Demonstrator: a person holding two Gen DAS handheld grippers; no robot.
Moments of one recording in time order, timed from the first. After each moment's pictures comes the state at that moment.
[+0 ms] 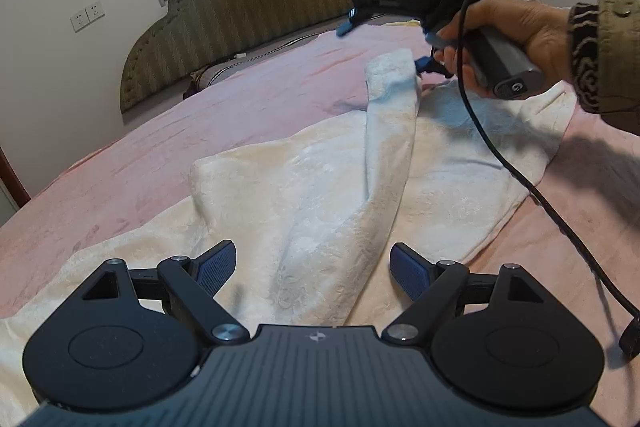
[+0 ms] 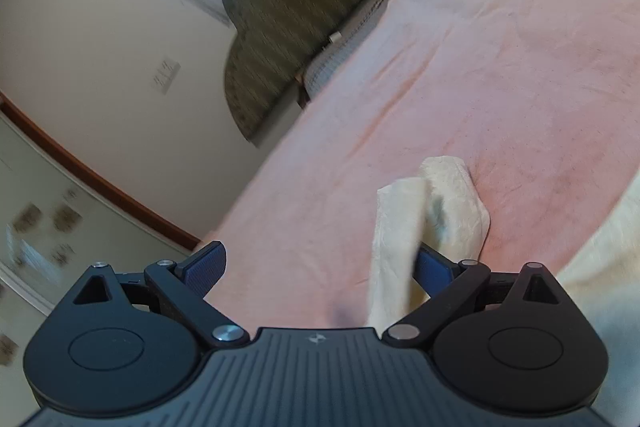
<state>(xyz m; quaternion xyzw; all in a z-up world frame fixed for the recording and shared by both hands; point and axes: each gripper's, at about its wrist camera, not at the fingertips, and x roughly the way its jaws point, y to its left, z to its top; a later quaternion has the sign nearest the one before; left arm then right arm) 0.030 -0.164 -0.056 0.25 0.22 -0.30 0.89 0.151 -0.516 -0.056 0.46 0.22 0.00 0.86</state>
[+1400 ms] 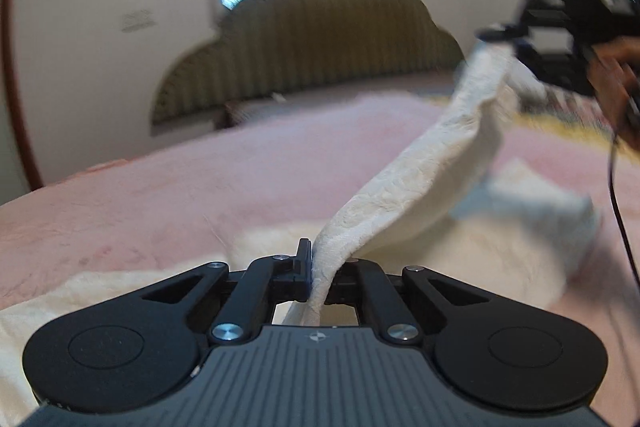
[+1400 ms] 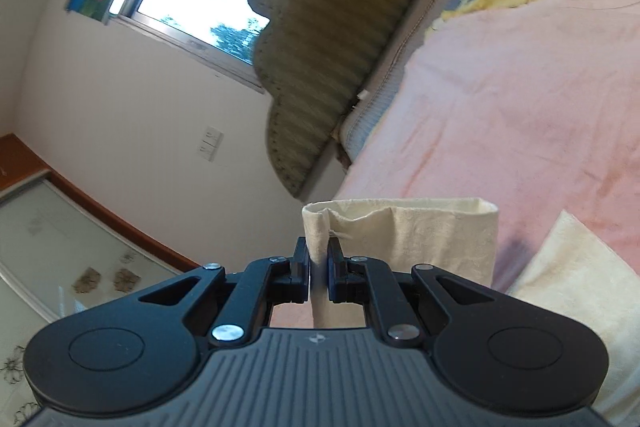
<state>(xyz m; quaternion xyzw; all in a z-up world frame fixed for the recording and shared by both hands) 0.052 -0.153 -0.015 0.12 0.16 -0.26 0.95 0.050 -0.554 0.003 0.52 0.09 0.03 0.85</state>
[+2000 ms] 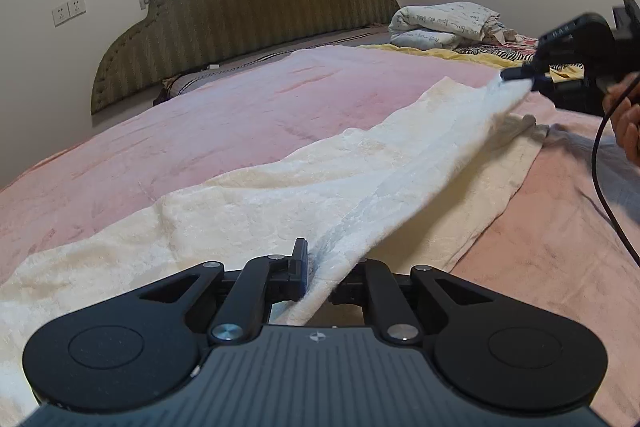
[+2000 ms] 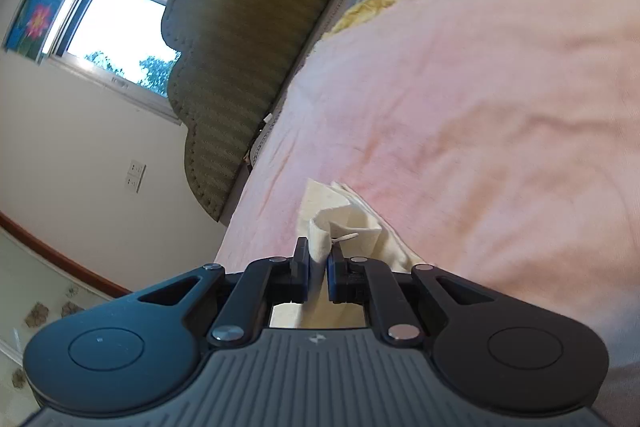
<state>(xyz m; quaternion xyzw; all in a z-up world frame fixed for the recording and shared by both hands) 0.027 -0.172 -0.054 0.21 0.21 -0.35 0.89 -0.050 -0.575 -0.089 0.54 0.13 -0.09 0.82</state>
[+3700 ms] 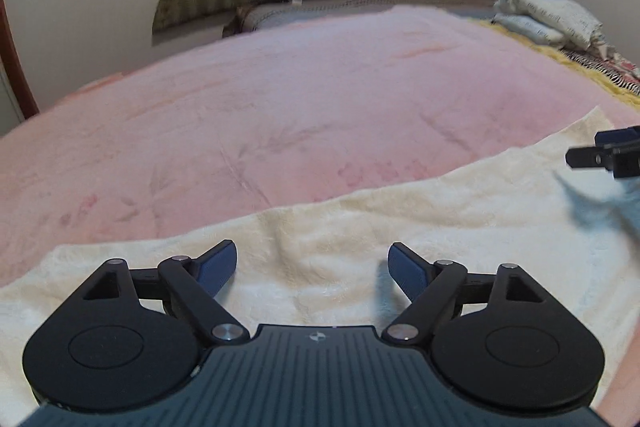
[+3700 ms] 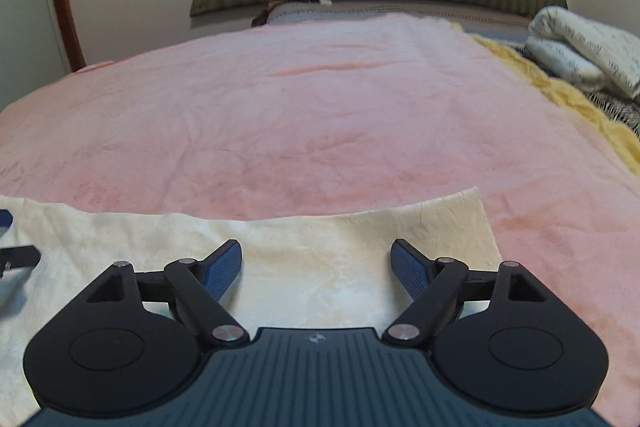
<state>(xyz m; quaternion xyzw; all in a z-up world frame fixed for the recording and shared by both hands) 0.153 -0.169 -0.032 0.16 0.31 -0.24 0.90 0.076 -0.463 -0.043 0.08 0.34 -0.08 0.93</state>
